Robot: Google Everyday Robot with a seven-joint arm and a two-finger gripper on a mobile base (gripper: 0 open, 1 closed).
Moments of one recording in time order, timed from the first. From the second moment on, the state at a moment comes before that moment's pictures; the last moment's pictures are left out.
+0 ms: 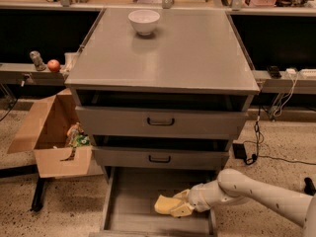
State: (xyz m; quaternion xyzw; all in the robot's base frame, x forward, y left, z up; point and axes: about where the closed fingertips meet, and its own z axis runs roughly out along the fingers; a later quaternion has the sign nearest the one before) arm 0.459 -0.089 0.350 -0.45 0.78 0.37 0.22
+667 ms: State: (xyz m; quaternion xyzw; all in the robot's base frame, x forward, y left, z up) arm 0.503 -0.073 0.257 -0.44 0.79 0.35 0.25
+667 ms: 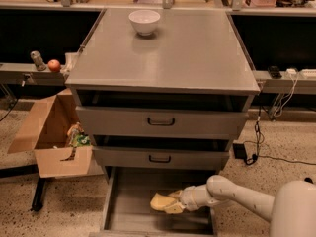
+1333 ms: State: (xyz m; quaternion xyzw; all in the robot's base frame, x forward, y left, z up) arm 0.533 -0.070 0.226 -0.43 0.79 0.35 0.26
